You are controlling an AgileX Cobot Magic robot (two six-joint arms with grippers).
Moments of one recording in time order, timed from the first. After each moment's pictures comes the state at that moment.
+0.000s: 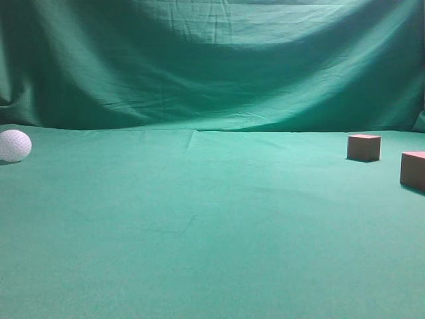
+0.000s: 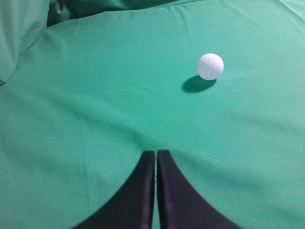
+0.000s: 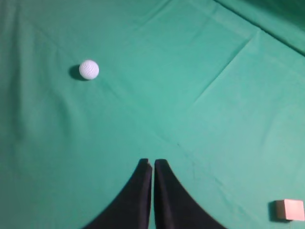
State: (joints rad) left arm -0.04 -0.02 0.01 0.32 0.39 -0.08; right arm 0.74 1.52 -1.76 0.04 1.14 -0.08
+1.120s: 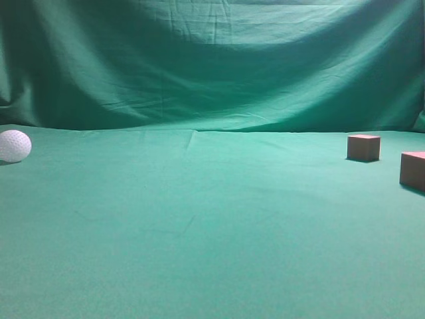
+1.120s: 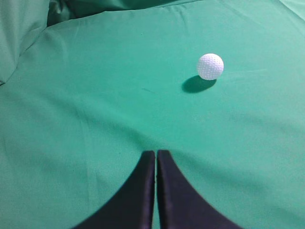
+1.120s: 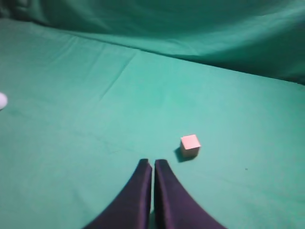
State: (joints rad) left arm -0.04 -0.02 0.01 0.32 0.39 -0.08; right arm 0.49 0.55 -0.68 -0.17 0.64 0.16
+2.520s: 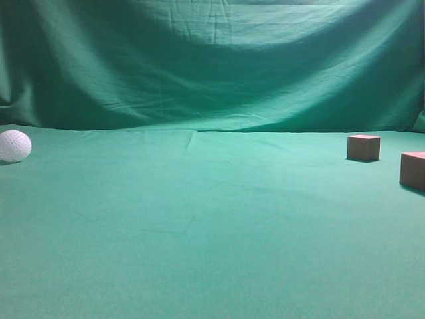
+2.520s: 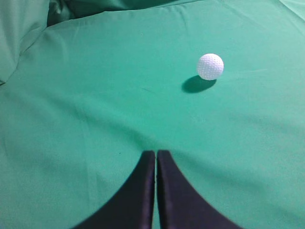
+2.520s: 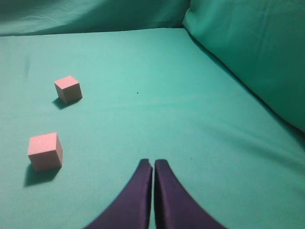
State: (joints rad) left arm -0.04 -0.02 0.01 0.32 0.39 -0.08; right arm 0.00 -0.01 0.03 -0.17 0.39 0.19
